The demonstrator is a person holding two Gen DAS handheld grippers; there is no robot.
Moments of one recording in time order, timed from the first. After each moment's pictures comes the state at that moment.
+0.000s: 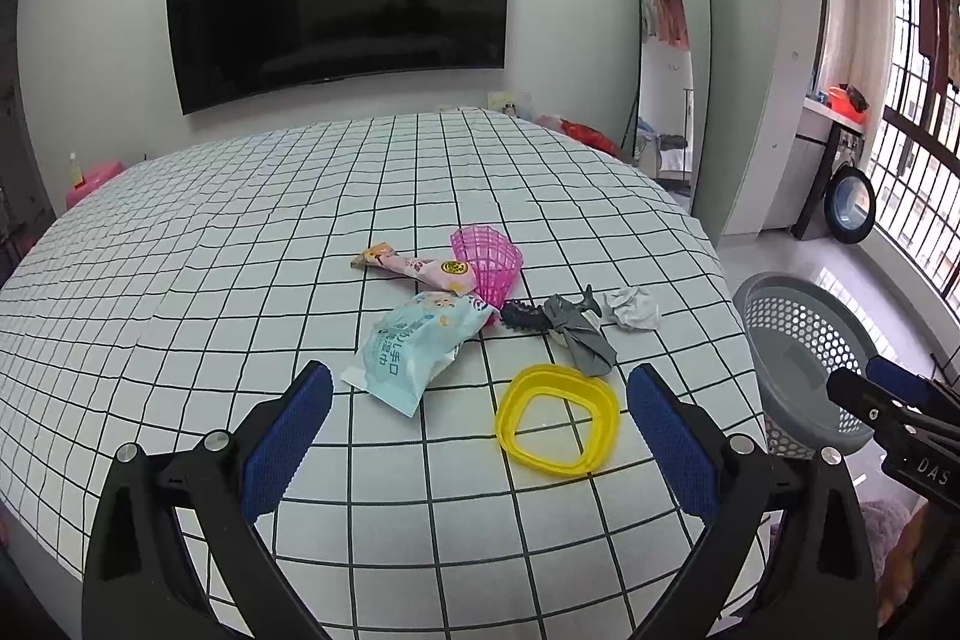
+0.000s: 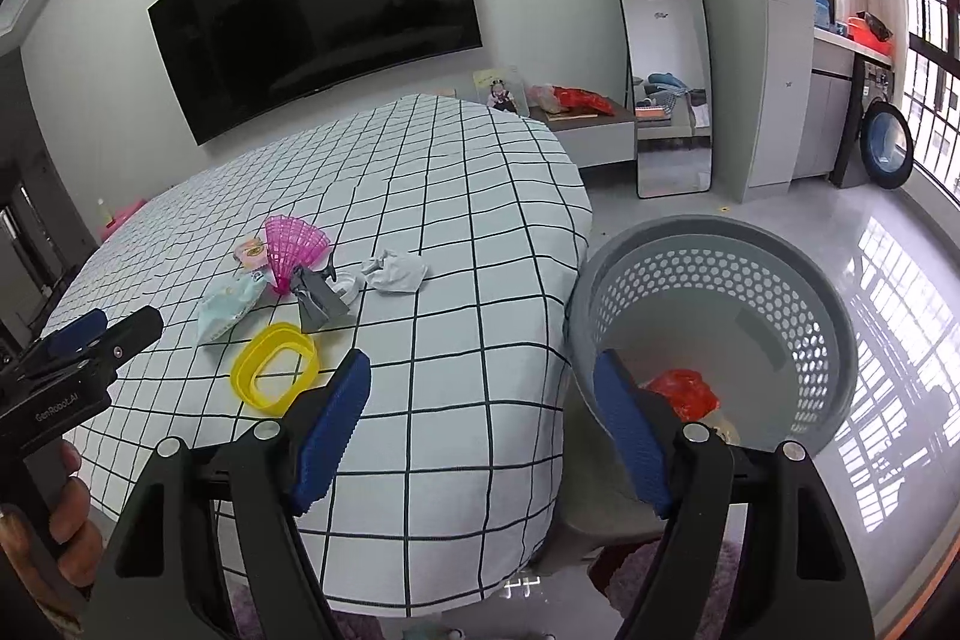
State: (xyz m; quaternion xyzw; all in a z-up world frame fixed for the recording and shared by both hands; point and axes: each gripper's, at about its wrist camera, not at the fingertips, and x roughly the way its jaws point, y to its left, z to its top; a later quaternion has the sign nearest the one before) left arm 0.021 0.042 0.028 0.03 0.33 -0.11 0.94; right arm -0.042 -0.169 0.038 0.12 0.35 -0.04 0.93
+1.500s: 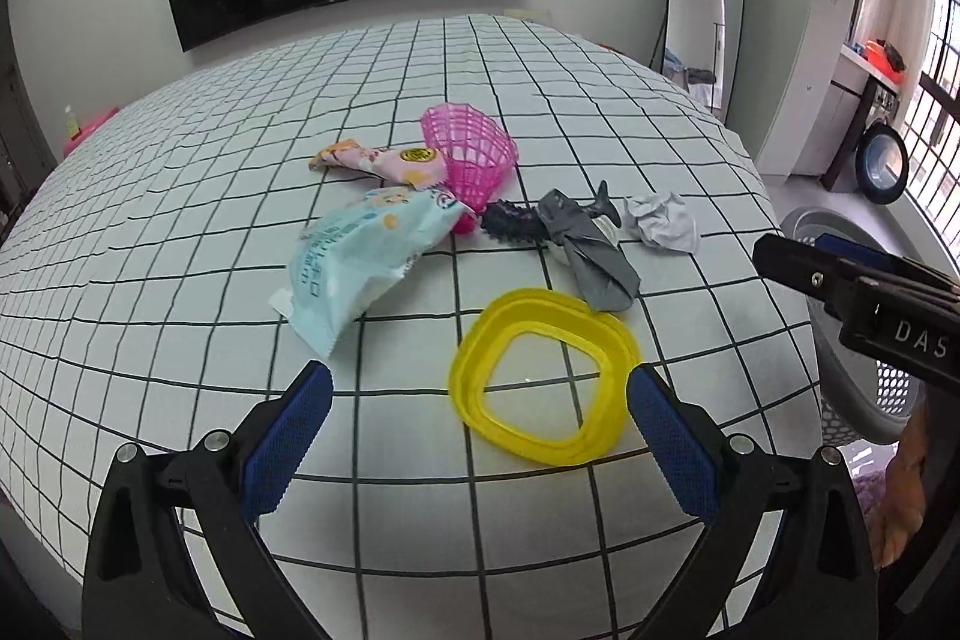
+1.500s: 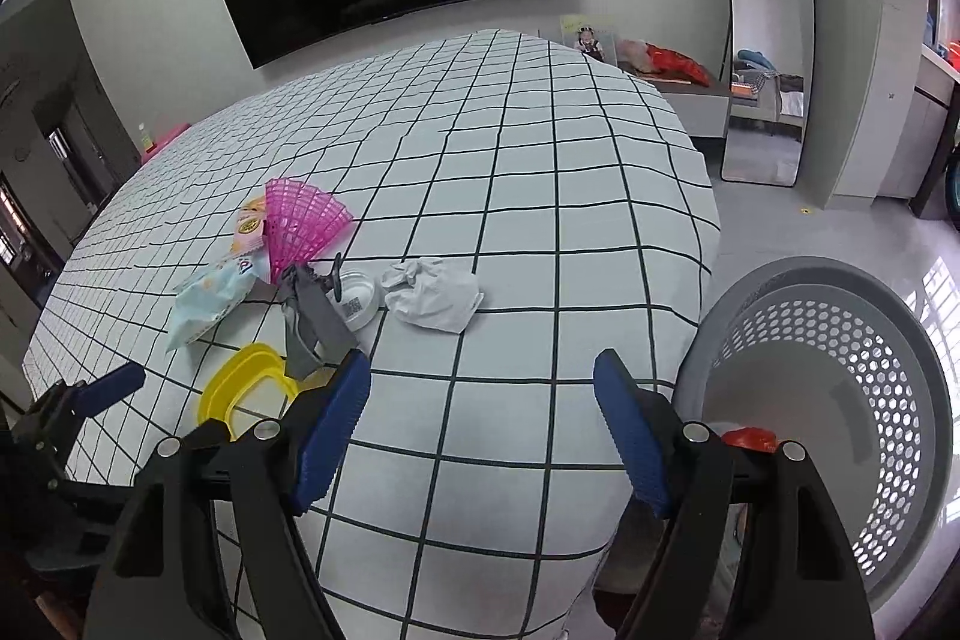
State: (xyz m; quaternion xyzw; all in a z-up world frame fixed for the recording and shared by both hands) left arm 0.054 0.004 -0.037 0.05 0.42 -0.09 0.90; right arm 0.061 -0.165 0.009 0.08 0.41 0.05 0.90
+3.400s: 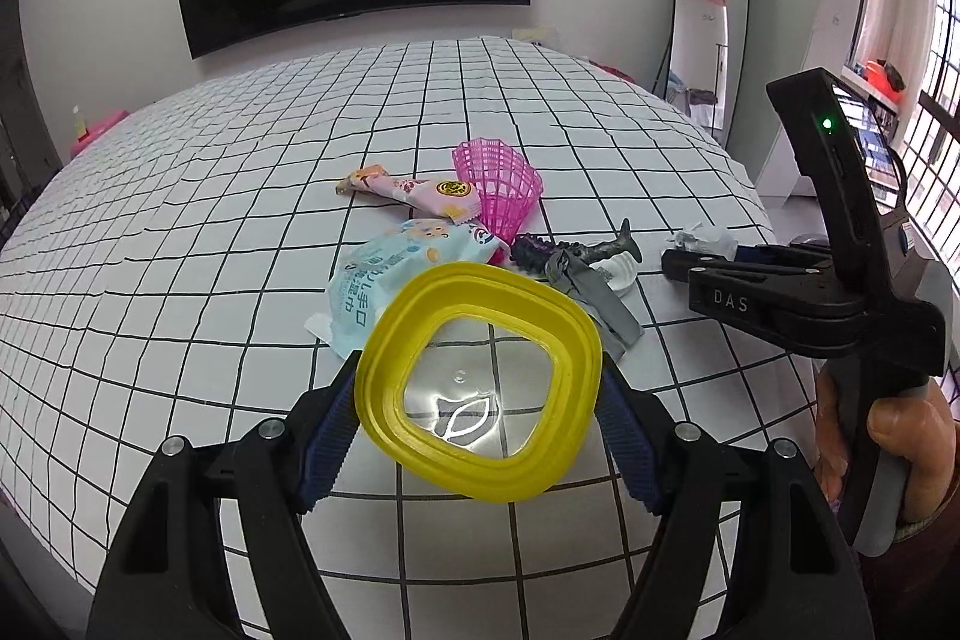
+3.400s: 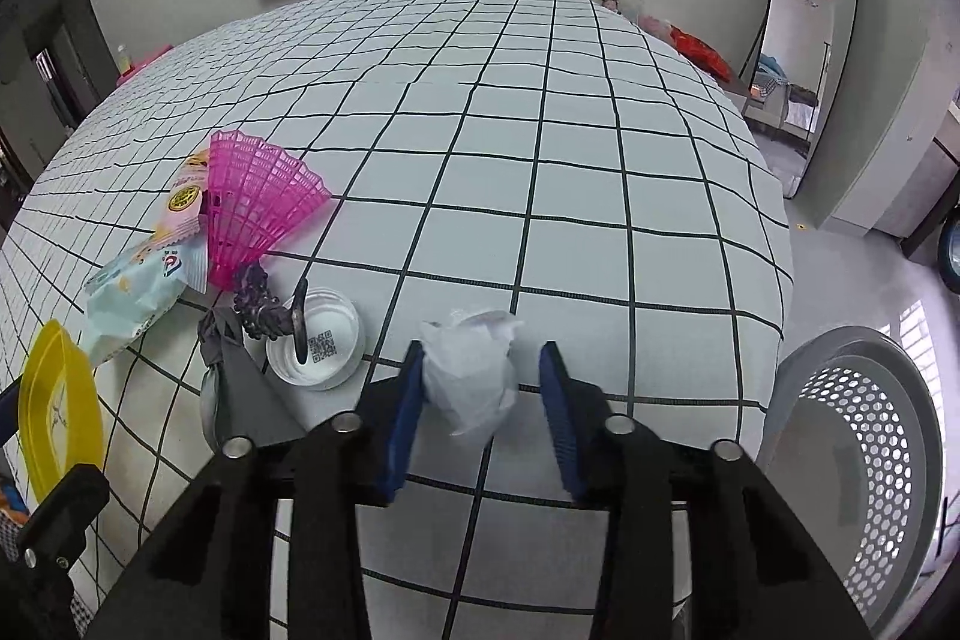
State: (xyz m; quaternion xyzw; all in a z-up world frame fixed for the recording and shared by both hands) left arm 0.048 0.028 -0.019 0.03 0.40 -0.09 0.91; right arm 0.137 -0.126 -0.022 0.01 0.47 0.05 0.88
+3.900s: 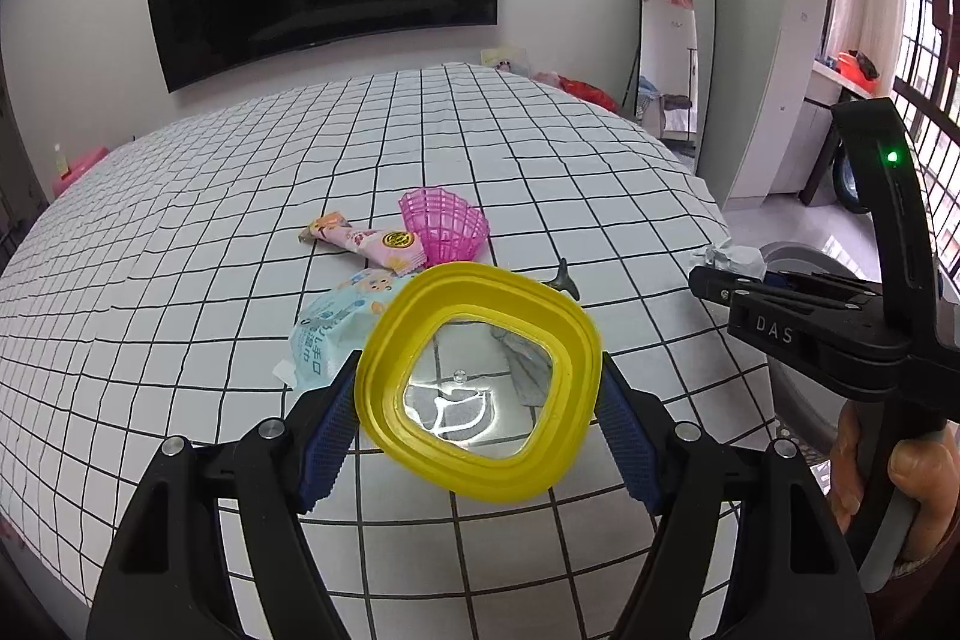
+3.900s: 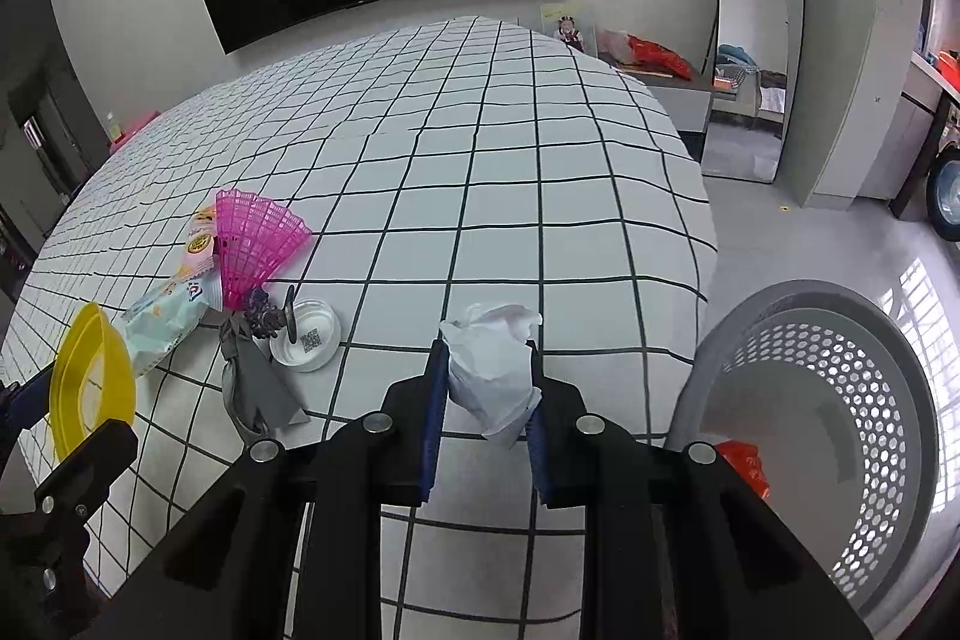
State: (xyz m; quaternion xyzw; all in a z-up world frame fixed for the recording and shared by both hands) left arm 0.042 -0.001 0.002 0.05 0.37 -0.12 0.92; right arm 0.087 -0.163 0.006 0.07 0.43 0.02 0.90
